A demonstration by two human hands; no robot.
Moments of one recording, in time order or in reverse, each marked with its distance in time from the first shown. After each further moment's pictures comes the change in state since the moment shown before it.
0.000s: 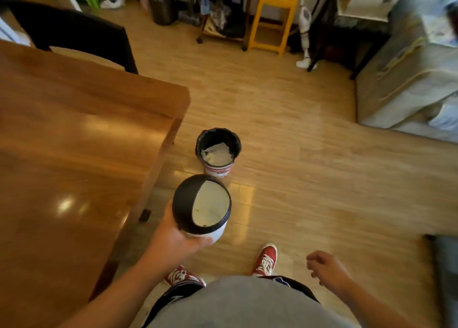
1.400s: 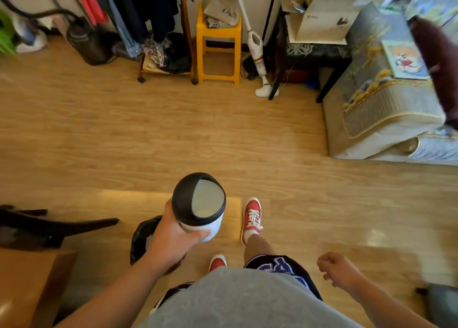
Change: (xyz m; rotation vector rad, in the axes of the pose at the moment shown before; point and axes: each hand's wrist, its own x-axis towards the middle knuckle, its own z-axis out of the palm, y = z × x) left_hand 0.479 0.201 0.196 0.134 -0.069 -0.070; right_hand 0.326 -0.183 -0.345 0.052 0.011 0.159
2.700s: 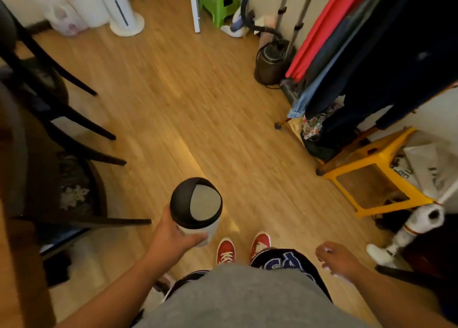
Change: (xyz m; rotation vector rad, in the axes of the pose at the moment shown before) left_hand 0.312 0.049 -0.260 -0.408 0.720 -0.369; right_hand 0.147 -0.792 0.014 -0.809 -0.307 -0.549
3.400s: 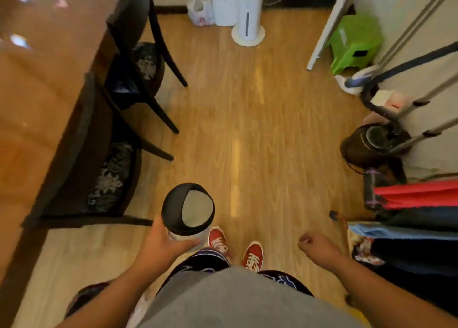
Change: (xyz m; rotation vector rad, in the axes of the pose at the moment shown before) left_hand 0.167 0.095 -0.051 -0.242 0.545 -0.197; right_hand 0.230 -0.406 -0.098 -0.652 -0.208 -0.400
